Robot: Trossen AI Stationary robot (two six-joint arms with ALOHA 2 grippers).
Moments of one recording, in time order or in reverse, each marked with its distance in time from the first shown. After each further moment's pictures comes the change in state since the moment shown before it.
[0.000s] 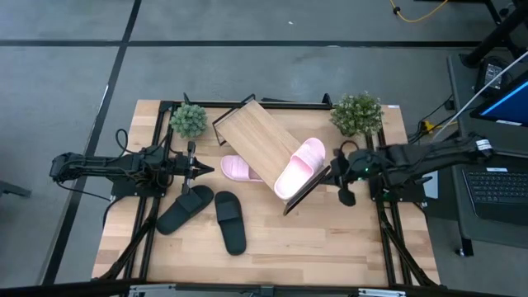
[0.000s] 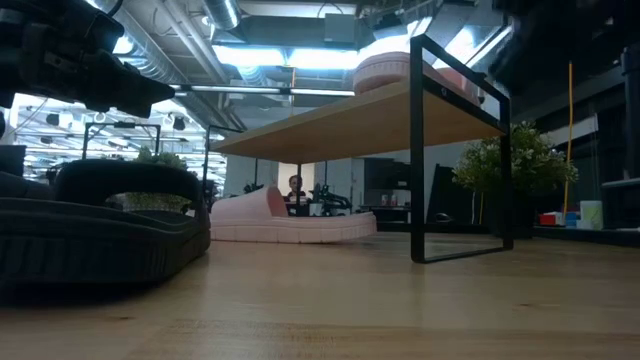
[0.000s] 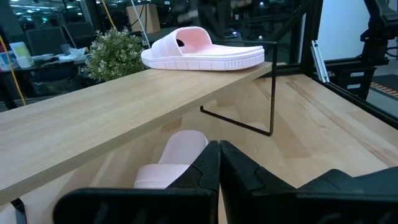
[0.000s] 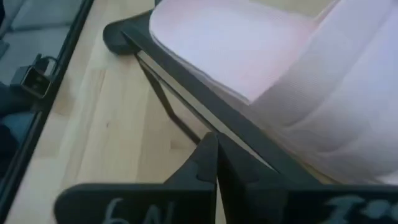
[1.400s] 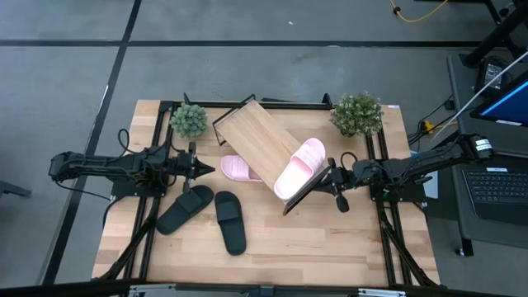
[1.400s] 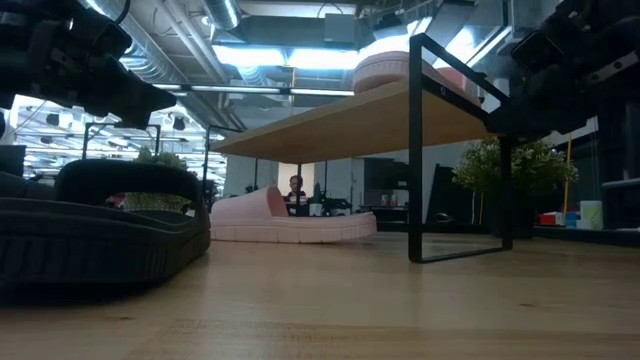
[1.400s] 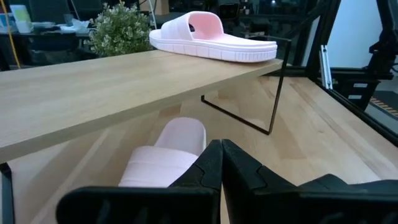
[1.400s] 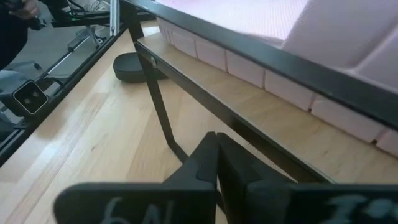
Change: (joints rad) left arm 0.000 0.034 0.000 -0.001 -0.019 -0.145; right arm 0.005 -0.005 -0.482 0.788 -0.008 -0.077
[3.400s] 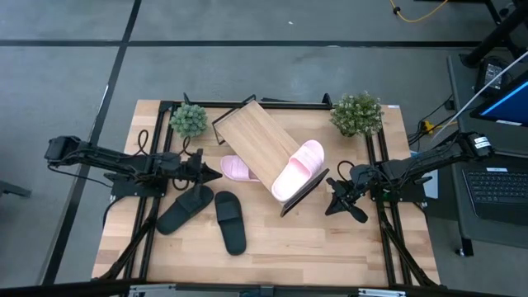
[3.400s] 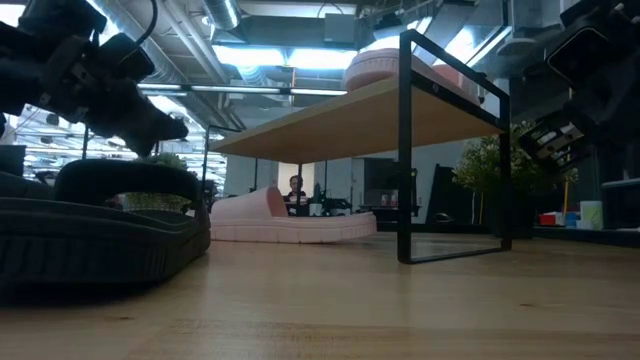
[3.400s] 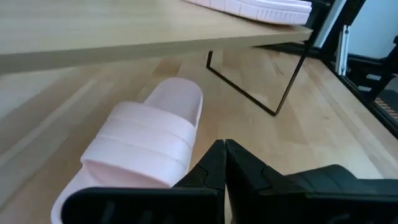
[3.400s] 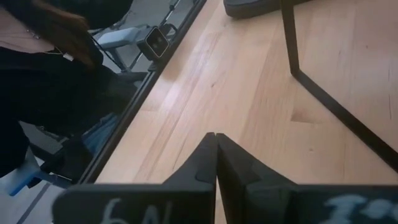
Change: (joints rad) left arm -0.100 0.381 0.000 0.252 -0.108 -0.182; right arm 0.053 -0.001 0.000 -0.133 -0.420 0.163
